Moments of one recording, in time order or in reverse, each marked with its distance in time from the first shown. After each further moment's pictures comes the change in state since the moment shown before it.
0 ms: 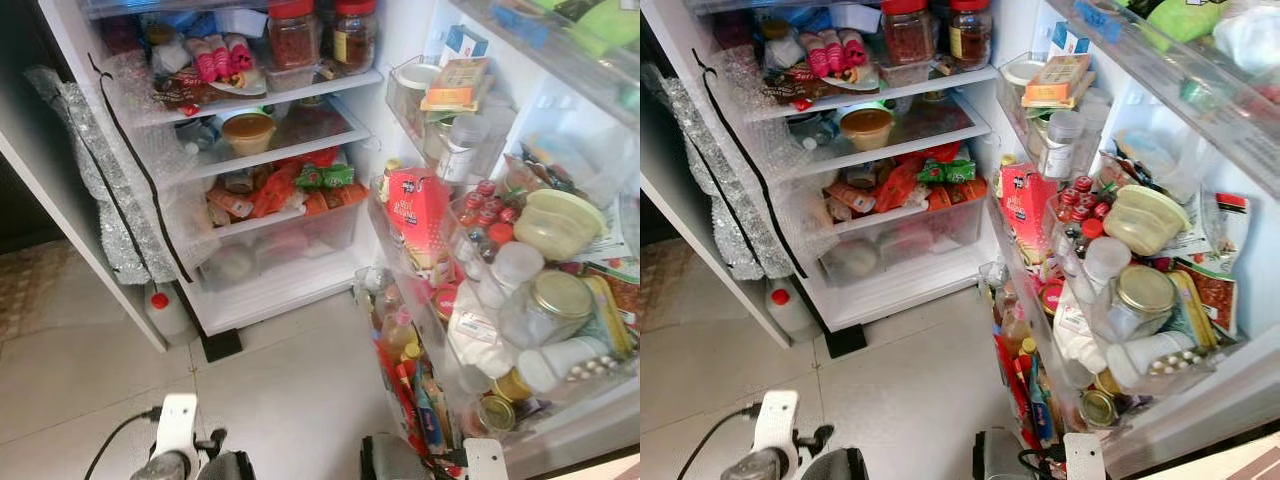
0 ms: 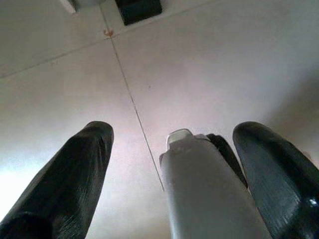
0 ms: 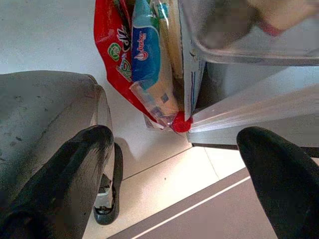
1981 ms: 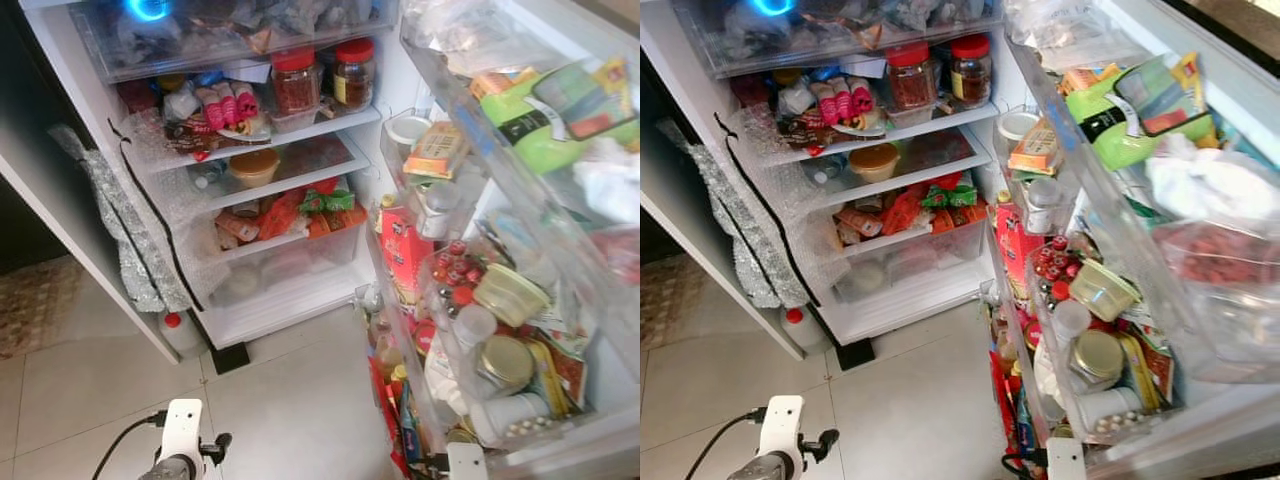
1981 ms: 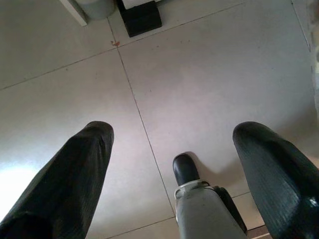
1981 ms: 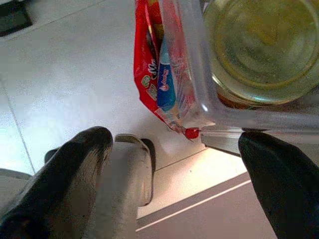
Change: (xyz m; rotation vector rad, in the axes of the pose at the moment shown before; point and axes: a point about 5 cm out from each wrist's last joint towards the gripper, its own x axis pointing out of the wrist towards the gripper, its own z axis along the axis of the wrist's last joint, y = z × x) left arm 0.000 -0.006 -0.004 -0.012 0.011 -0.011; right arm -0.001 0.022 -0.006 0.031 0.018 0.090
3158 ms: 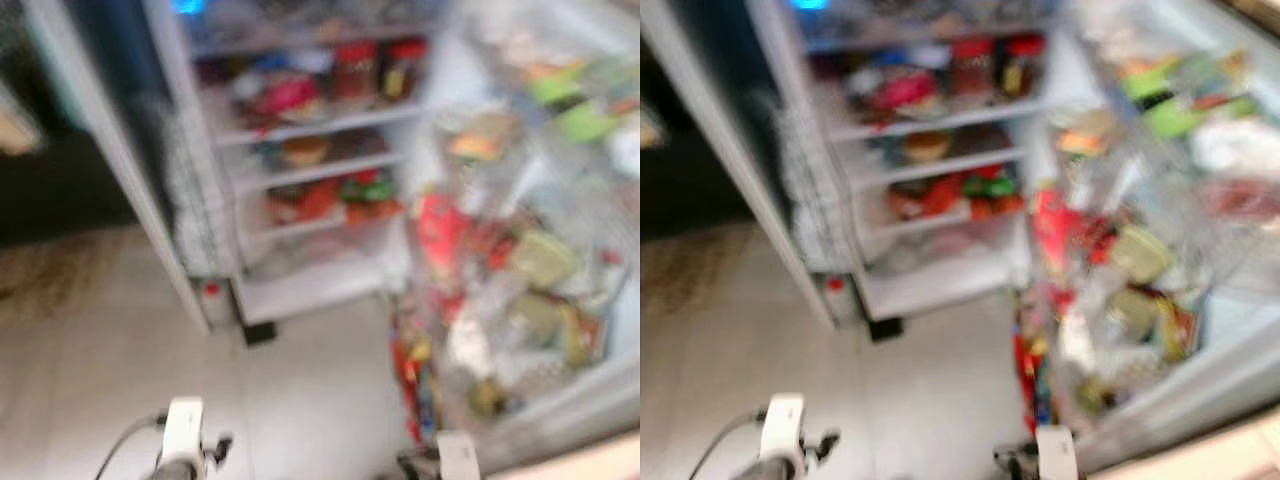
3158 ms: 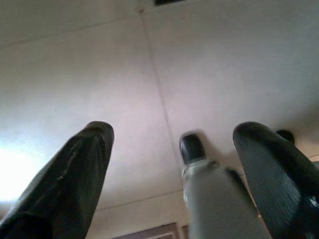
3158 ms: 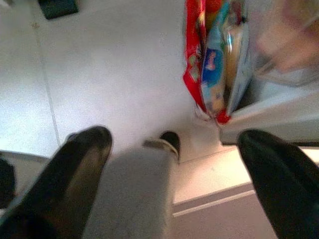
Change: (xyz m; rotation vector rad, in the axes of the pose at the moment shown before) left arm -0.004 0.001 -0.015 -0.015 0.048 -0.001; right arm 0.004 0.005 0.014 -0.026 -0.052 0.043
